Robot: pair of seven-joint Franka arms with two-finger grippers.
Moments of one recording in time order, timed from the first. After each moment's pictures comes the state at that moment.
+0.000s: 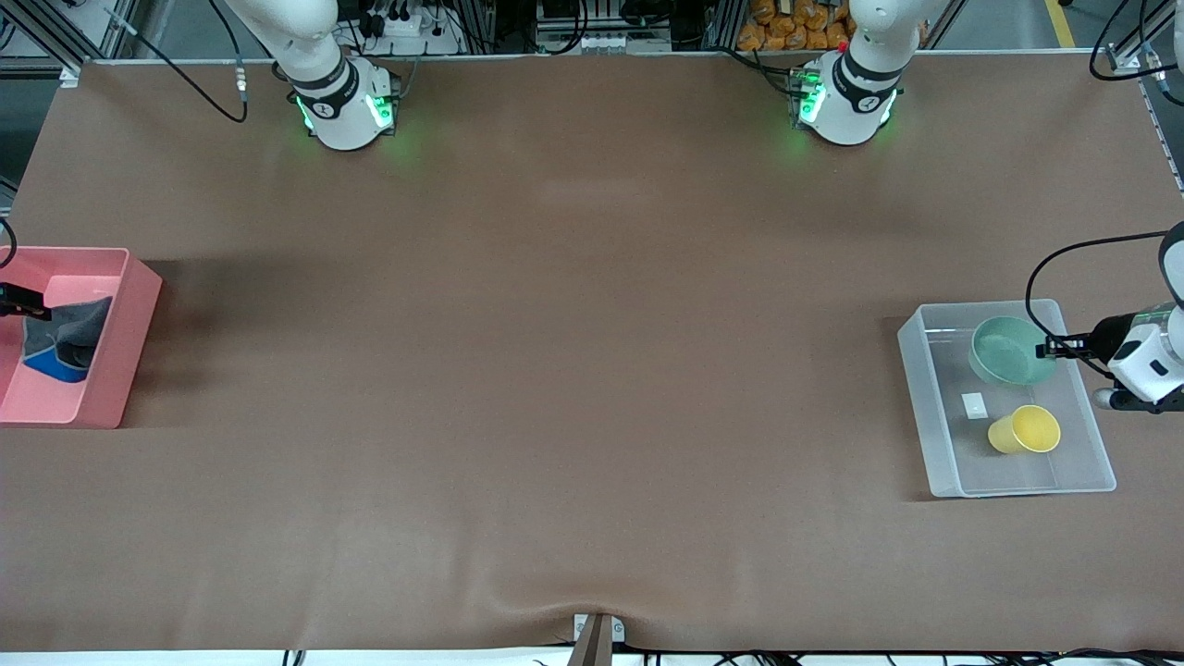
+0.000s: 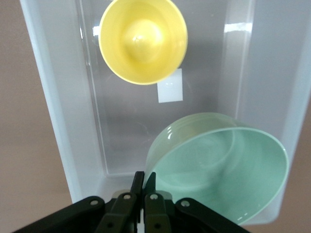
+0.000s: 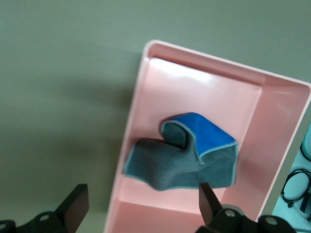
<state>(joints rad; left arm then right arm) 0.61 0.50 -0.34 -1.69 0.14 1.94 0.22 -0.57 0.31 0.08 -1.73 -0.17 1.99 -0.64</state>
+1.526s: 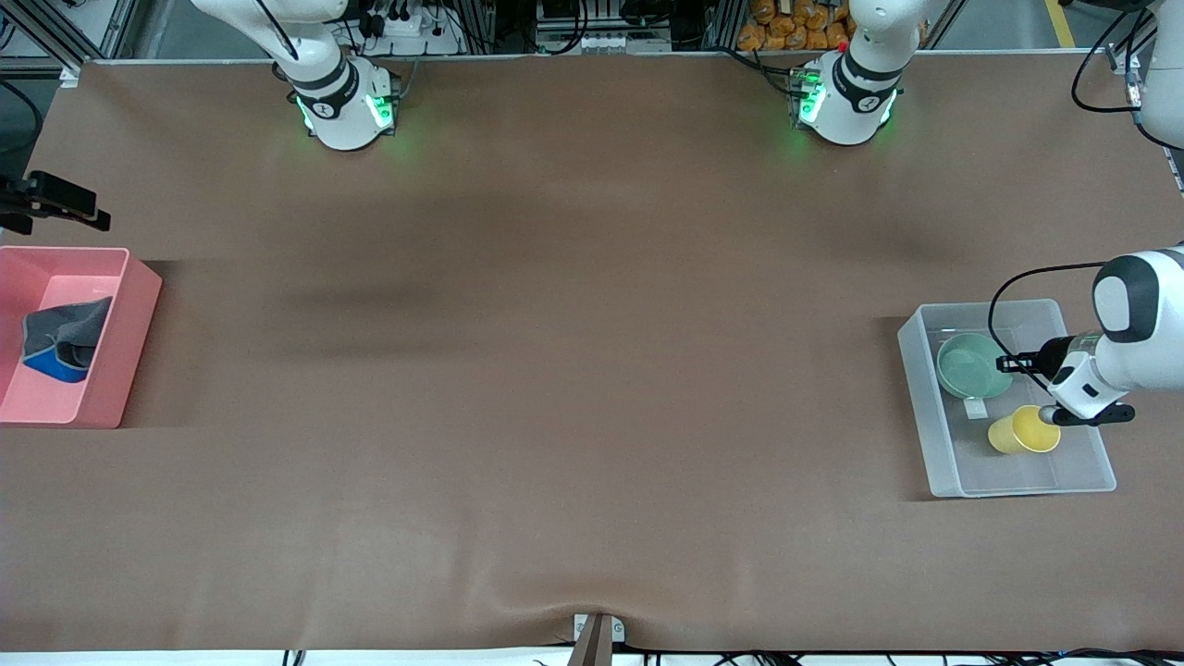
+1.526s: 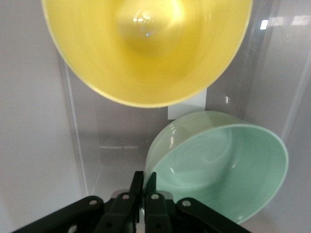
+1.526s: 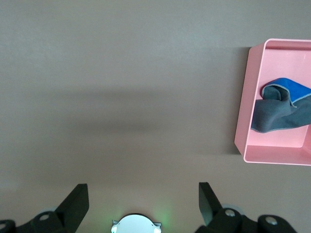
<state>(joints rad) 0.59 0.63 -0.34 -1.73 0.25 2.06 0.08 -0.05 0.00 -0.10 -1.55 0.01 1.41 -0.18</state>
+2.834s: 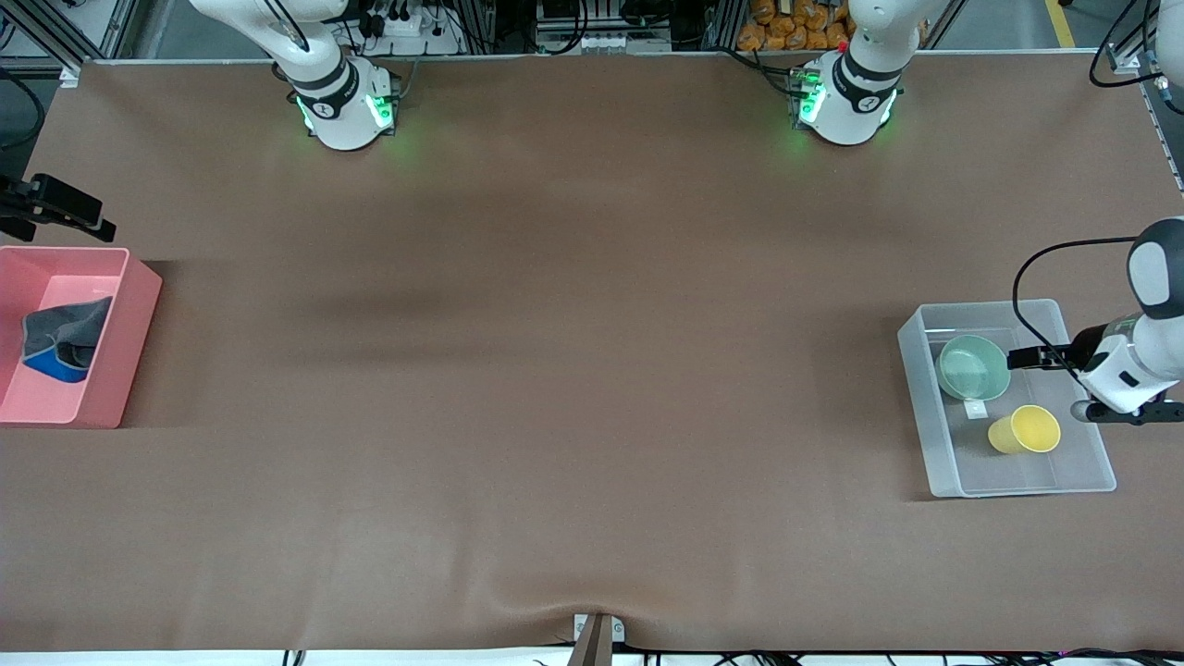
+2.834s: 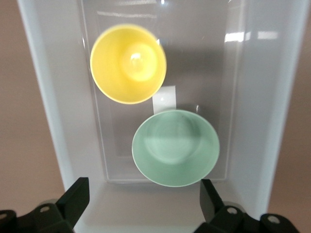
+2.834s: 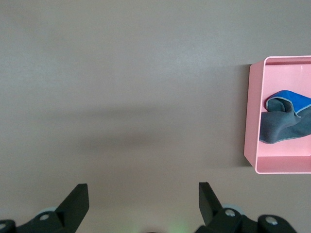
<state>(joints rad) 0.57 0.44 -0.41 -1.70 0.26 1.96 0.07 -0.01 0.00 -0.09 -1.53 0.03 1.46 -0.07</state>
